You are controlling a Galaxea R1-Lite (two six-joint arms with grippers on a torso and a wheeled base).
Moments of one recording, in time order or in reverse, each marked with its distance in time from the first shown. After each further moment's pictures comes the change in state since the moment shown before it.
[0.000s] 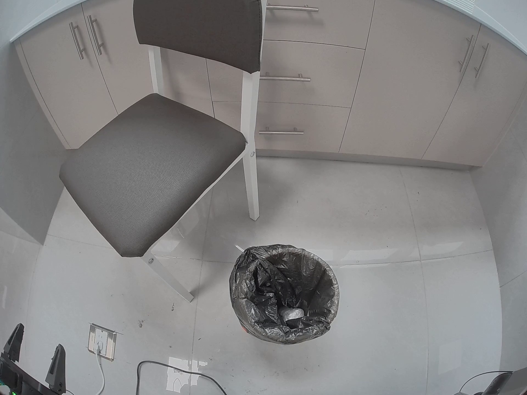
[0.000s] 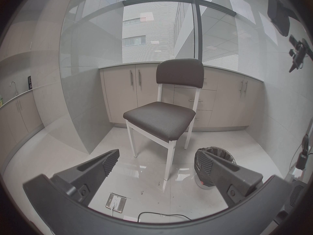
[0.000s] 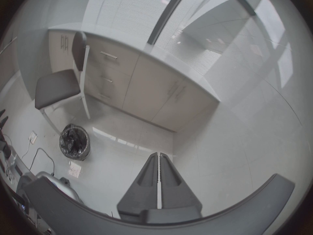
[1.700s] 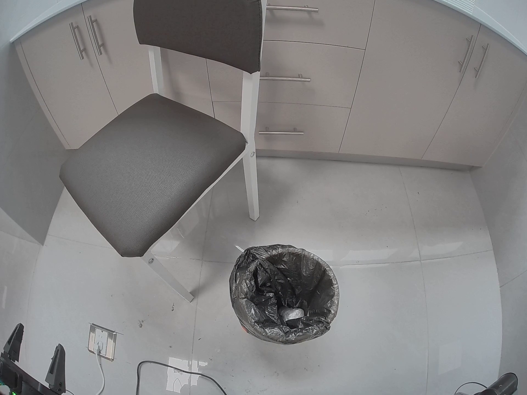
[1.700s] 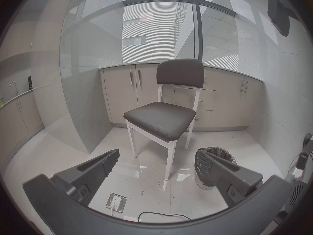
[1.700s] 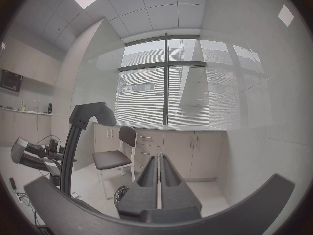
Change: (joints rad) left arm 0.000 0.000 0.000 0.000 0.003 0.001; right arm -0.350 -1.040 0.079 0.089 0.780 0.231
